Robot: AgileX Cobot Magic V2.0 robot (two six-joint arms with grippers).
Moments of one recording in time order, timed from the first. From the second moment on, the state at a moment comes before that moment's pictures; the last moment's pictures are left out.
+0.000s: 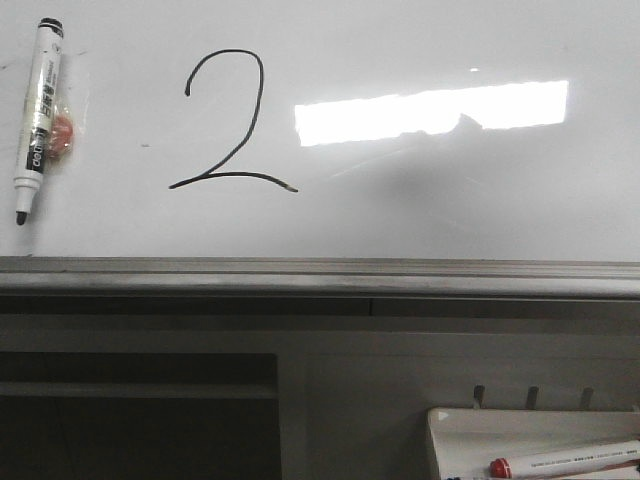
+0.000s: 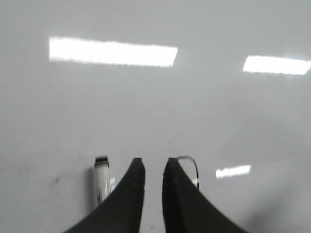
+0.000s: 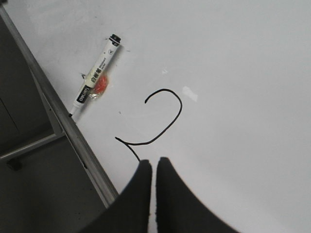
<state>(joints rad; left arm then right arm) -0.47 0.58 -0.53 0.03 0.03 -0.23 0.54 1.05 -0.97 0.65 0.49 -0.84</state>
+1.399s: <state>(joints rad) -0.47 0.31 -0.51 0.29 0.22 -0.23 0.54 0.22 -0.31 0.65 0.34 -0.85</state>
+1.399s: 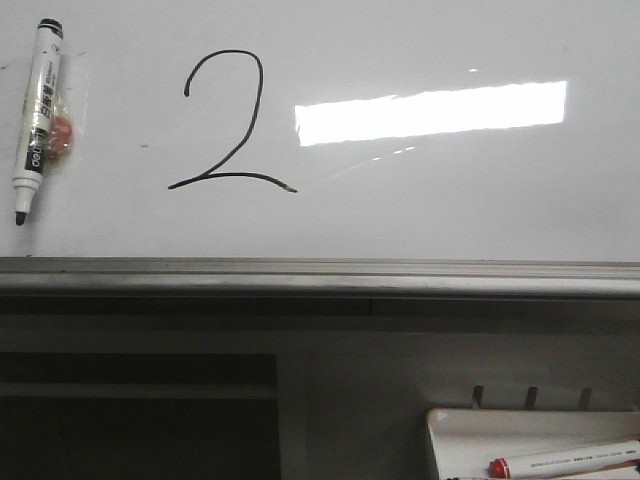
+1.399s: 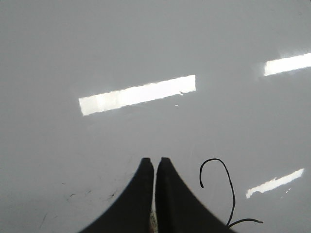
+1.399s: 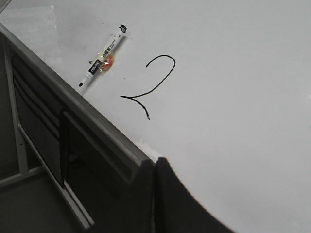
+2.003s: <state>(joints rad) -0.35 0.24 -0.41 0.15 0.22 -0.14 0.54 0.22 -0.31 0.65 0.34 -0.85</state>
